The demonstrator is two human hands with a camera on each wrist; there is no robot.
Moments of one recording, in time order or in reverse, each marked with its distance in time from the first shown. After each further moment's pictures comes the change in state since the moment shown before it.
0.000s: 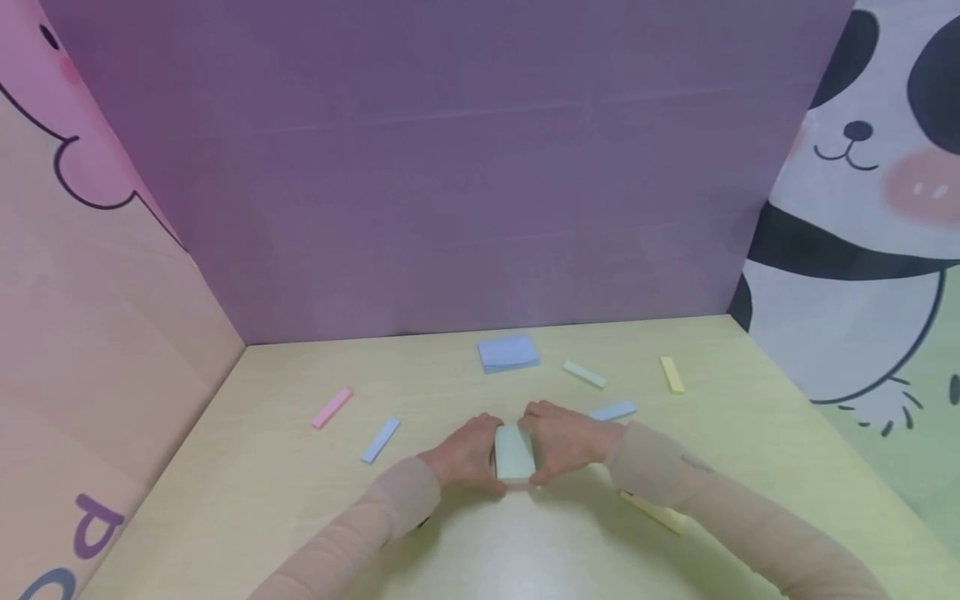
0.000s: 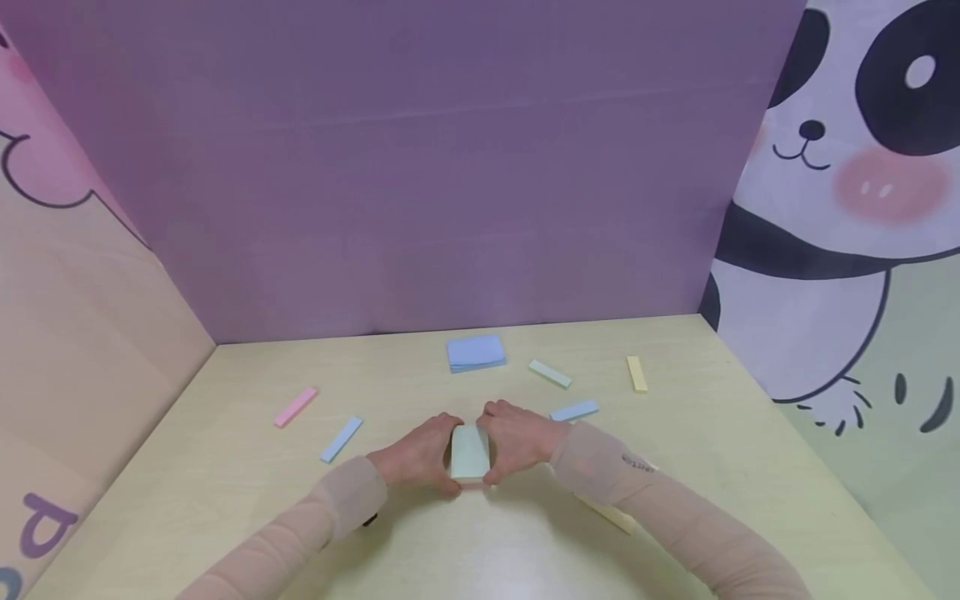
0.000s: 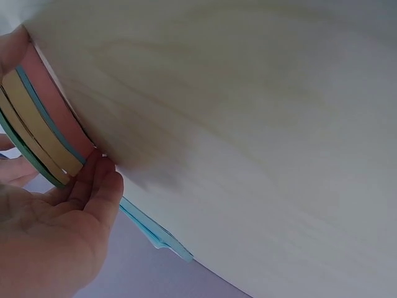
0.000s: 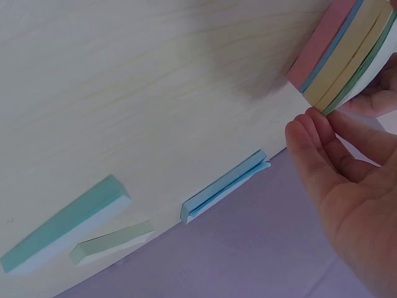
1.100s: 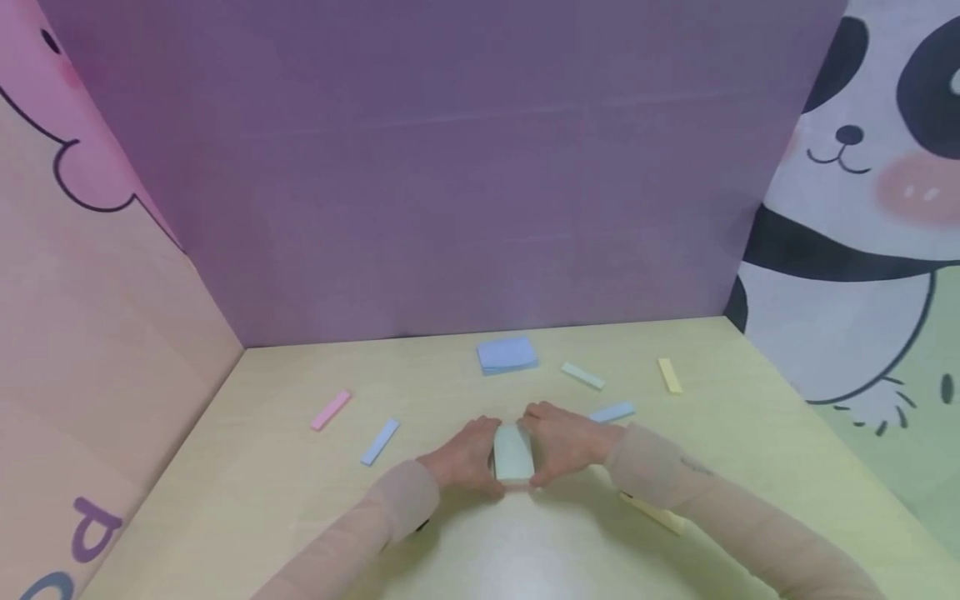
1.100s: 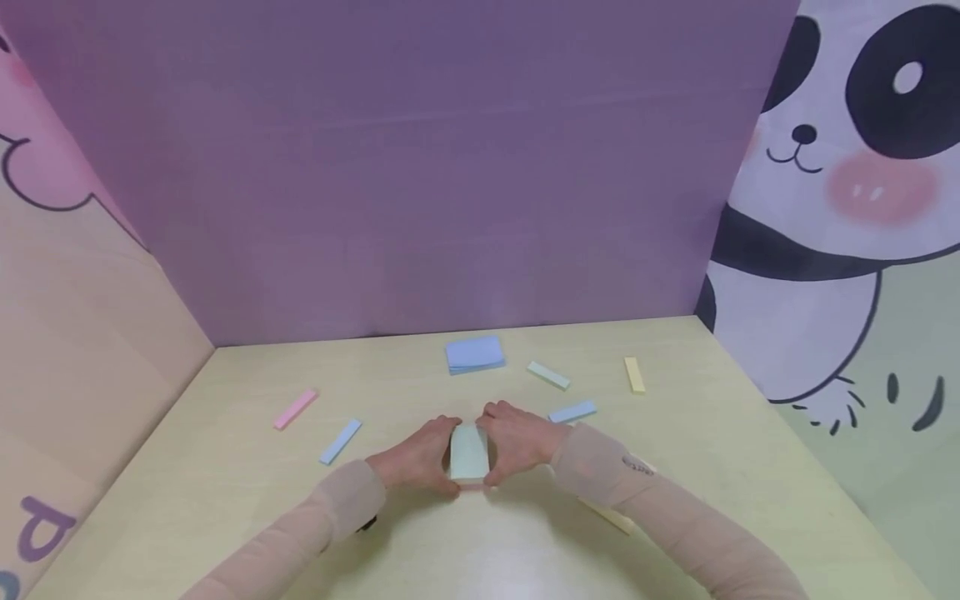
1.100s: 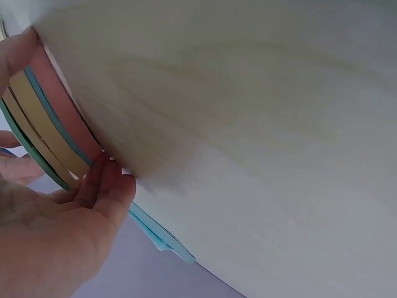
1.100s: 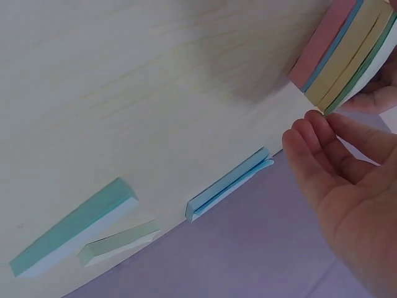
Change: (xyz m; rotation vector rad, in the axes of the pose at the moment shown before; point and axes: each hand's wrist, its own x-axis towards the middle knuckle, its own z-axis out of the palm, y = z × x) left_hand -0.003 0.003 0.000 -0.027 -0.007 -0.009; right_hand -0.003 0.002 0.003 0.010 0.001 0.050
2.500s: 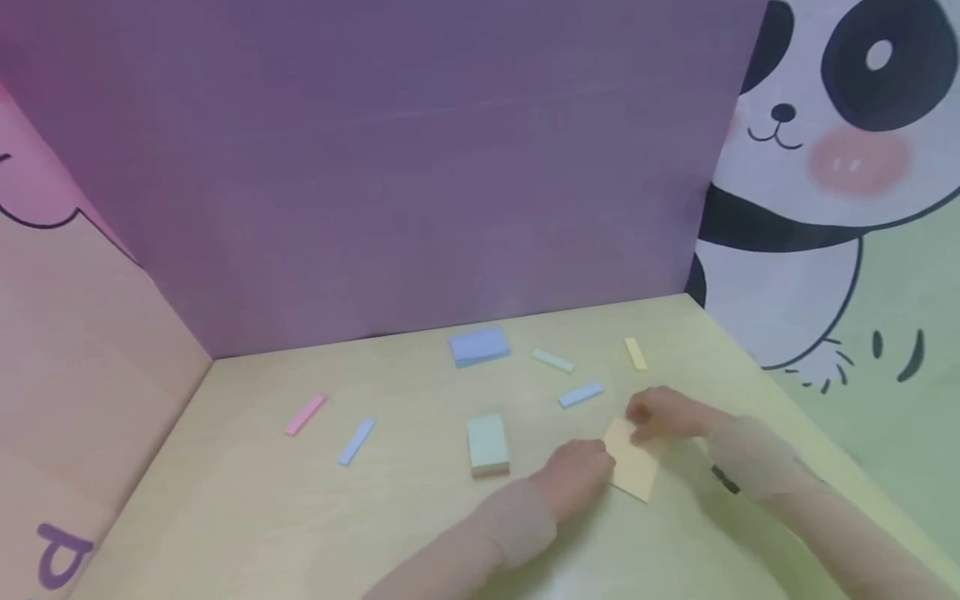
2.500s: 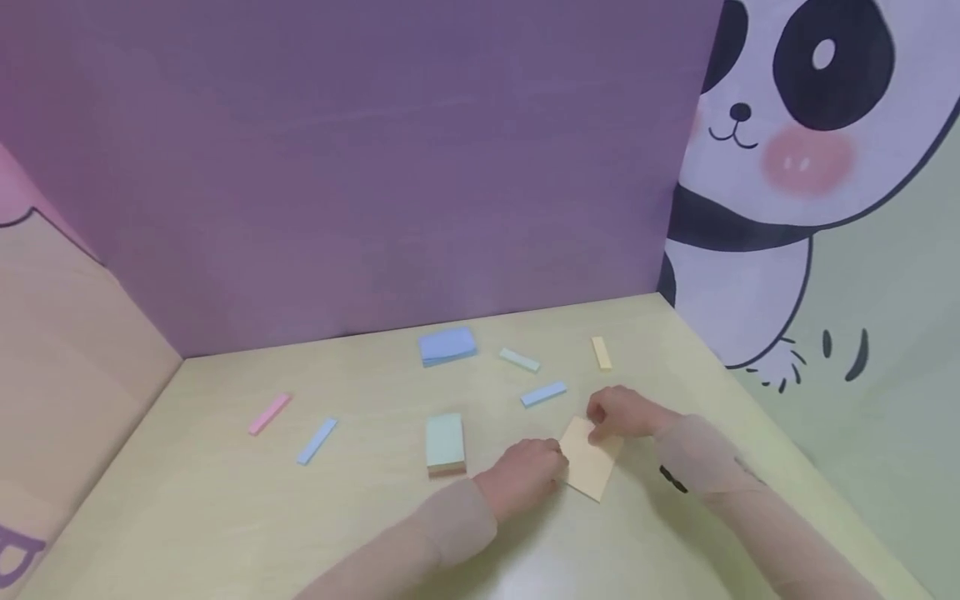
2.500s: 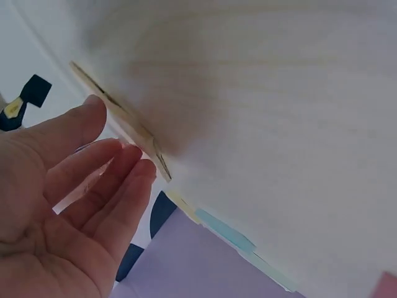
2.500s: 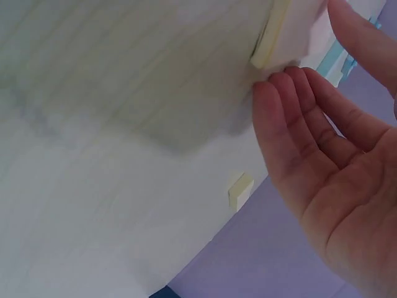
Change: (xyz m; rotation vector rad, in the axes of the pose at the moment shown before) left_hand 0.040 0.146 0.067 0.599 0.148 0.414; right_hand -0.132 0.110 -0.018 0.269 -0.008 0.387
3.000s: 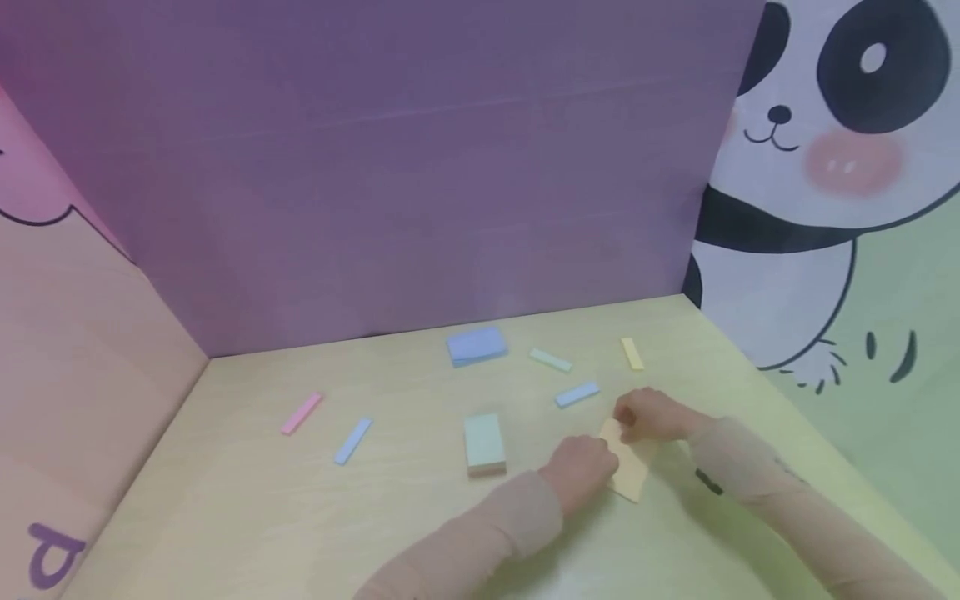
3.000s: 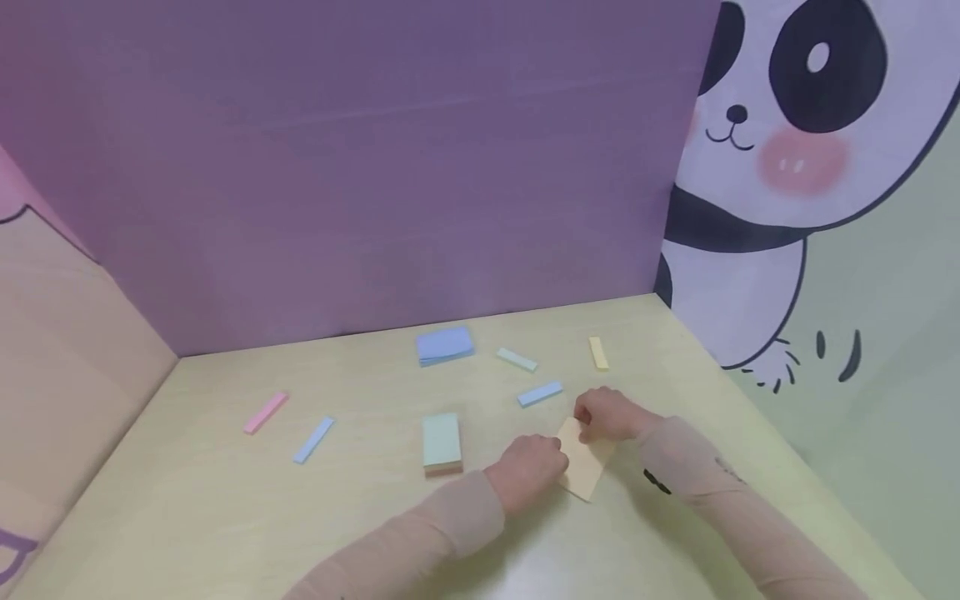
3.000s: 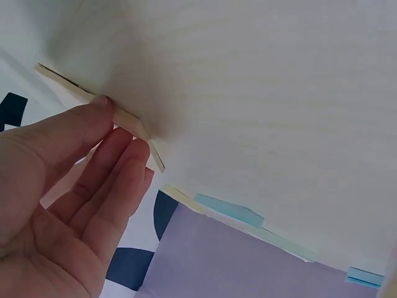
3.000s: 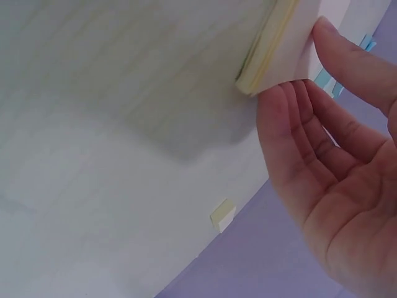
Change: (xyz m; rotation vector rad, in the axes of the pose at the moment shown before) left_hand 0.014 0.008 0.001 0.254 -0.015 0.009; right_hand 0.009 -0.012 0.006 -0.043 0.002 0.031
